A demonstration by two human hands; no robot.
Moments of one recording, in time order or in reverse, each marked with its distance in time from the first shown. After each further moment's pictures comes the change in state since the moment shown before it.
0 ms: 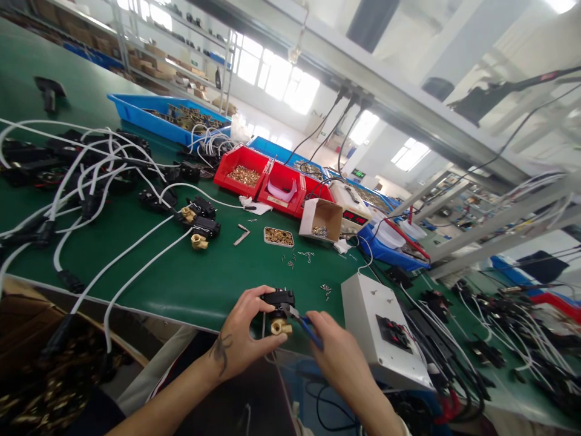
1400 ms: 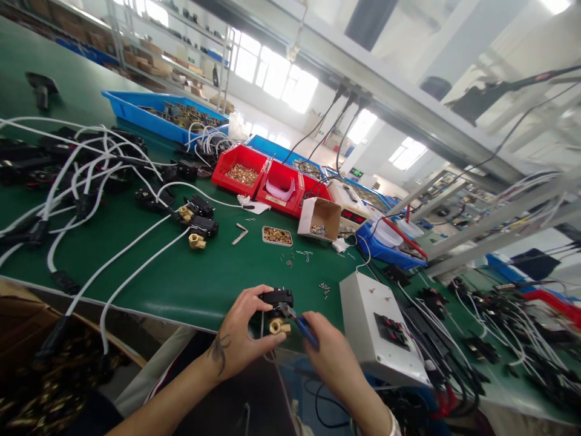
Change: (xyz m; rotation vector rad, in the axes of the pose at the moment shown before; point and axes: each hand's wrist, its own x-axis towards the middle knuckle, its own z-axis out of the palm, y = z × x) left_hand 0.000 0.000 0.000 0.028 0.009 -0.001; right_hand -0.002 0.000 0.010 0.023 -0.115 0.031
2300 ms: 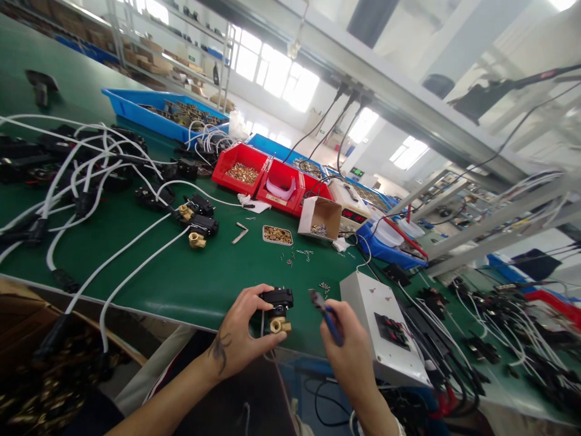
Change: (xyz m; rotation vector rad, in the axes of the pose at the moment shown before) left_hand -0.003 -0.004 0.003 -0.017 -0.002 -0.017; right_hand 0.003 -0.005 -0.006 0.083 0.222 0.076
